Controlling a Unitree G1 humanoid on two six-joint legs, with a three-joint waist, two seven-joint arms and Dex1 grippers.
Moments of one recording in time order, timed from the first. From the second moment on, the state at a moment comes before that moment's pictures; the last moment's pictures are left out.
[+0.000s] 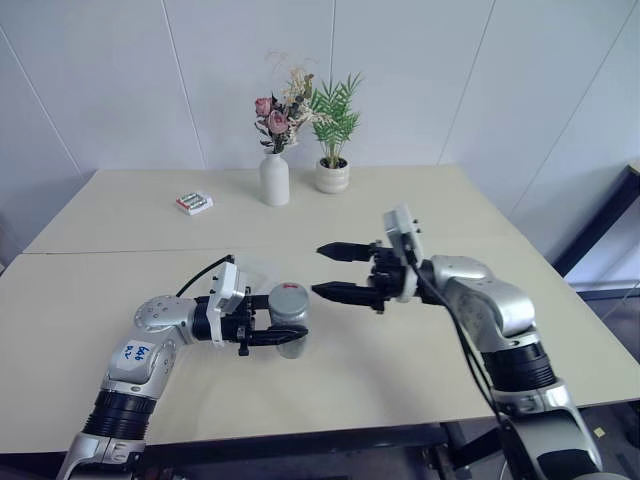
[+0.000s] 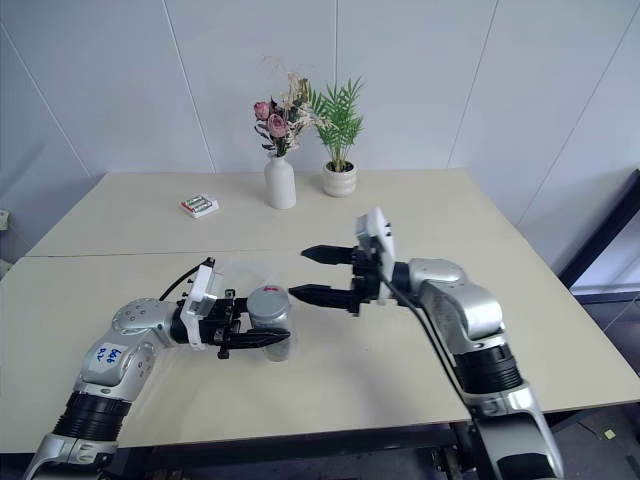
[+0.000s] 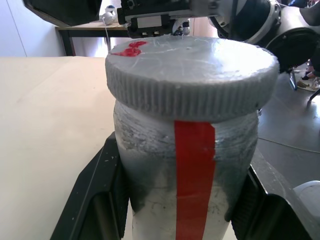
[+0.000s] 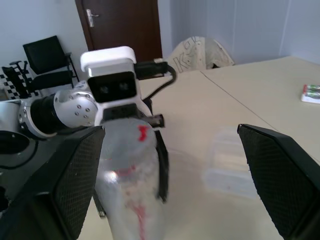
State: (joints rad) left arm -0.54 0.56 0.01 0.05 -0.49 0.25 -1.25; right arm -0.84 -0.35 0.11 -0.02 0.57 0.60 1.07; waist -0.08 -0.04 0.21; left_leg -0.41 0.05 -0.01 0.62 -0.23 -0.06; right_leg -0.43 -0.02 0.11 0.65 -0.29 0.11
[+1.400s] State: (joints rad) left arm -0.54 0.56 0.01 0.04 -0.48 0.25 -1.22; right arm -0.85 -0.36 0.21 -0.02 0.49 0.55 1.07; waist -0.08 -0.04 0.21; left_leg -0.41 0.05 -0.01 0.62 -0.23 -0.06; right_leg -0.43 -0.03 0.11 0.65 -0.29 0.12
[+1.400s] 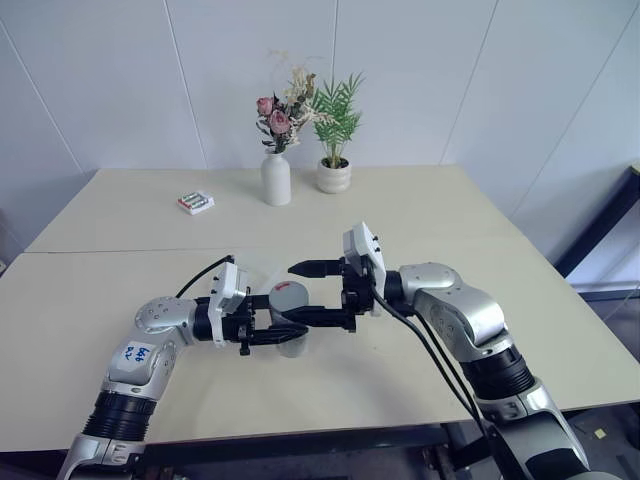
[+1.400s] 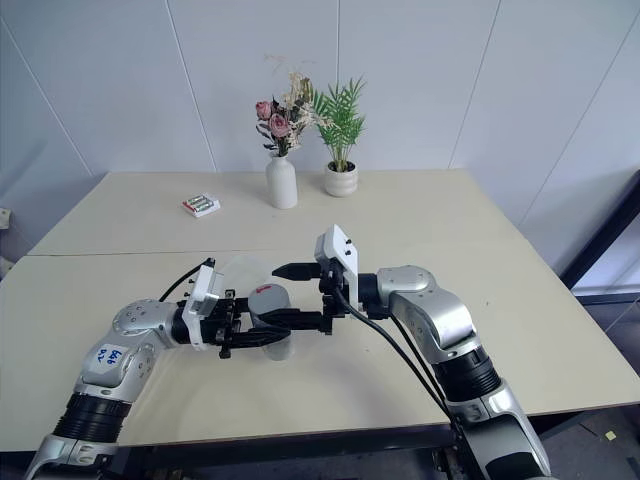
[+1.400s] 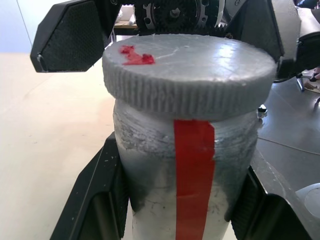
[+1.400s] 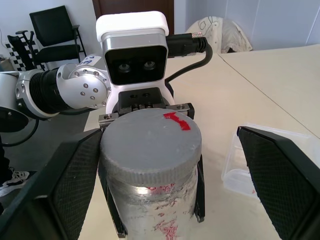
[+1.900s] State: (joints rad) left arm -0.54 0.56 0.01 0.04 -0.48 0.26 -1.22; right arm -0.84 -0.40 0.19 -0.01 0.51 0.55 1.10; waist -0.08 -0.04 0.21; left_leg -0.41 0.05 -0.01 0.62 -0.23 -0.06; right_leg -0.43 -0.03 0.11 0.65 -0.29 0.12
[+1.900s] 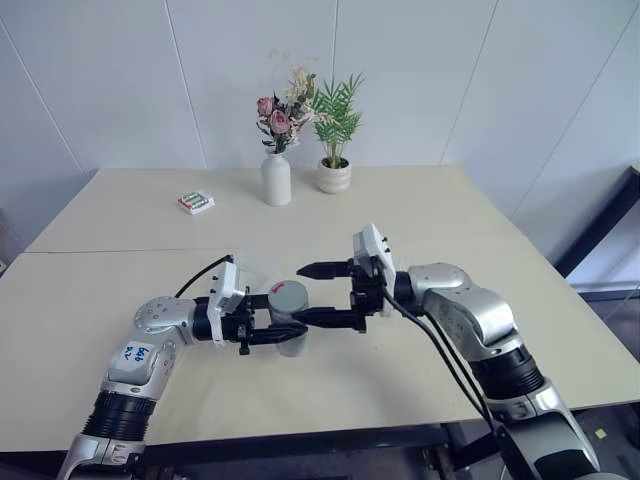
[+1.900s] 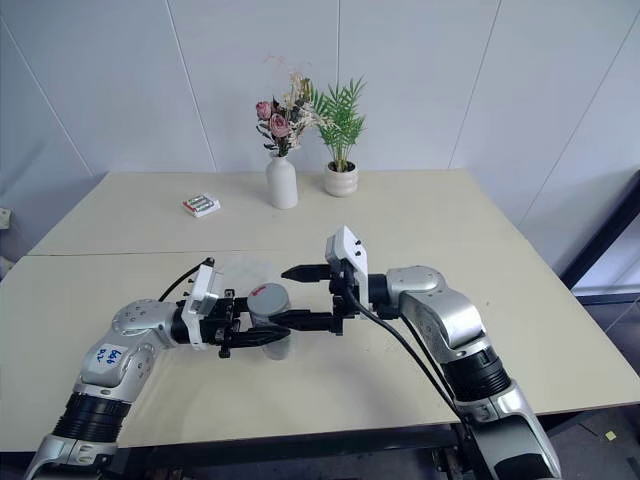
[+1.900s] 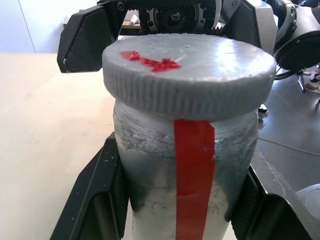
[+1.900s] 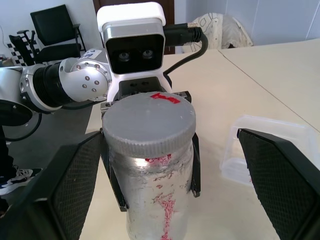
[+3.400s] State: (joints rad) left arm -0.54 0.56 0.01 0.03 -0.49 0.26 -1.24; right arm -0.88 -0.34 0.20 0.01 0.54 0.62 1.16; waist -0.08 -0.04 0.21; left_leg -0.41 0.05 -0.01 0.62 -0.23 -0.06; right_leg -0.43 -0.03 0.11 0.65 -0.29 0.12
